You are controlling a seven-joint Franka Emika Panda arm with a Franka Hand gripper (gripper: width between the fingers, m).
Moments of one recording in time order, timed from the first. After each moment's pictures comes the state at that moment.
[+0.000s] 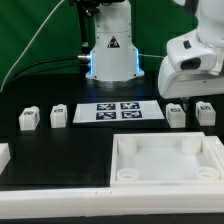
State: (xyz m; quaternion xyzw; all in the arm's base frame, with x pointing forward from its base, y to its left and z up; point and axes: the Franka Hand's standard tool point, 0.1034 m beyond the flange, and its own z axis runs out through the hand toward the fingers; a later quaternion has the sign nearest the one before) arm 0.406 0.177 0.043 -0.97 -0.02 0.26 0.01
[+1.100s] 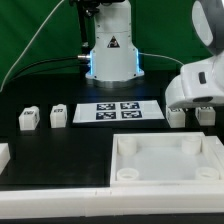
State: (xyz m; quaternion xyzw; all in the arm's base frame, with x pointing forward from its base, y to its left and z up) arm 0.382 0.189 0.023 -0.91 -0.03 0.42 -0.01
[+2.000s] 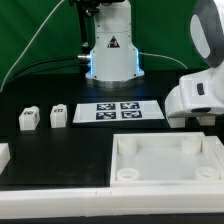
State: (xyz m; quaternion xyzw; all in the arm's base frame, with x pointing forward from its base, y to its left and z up) arm 0.381 0.187 0.005 -0.91 -0.03 0.41 -0.01
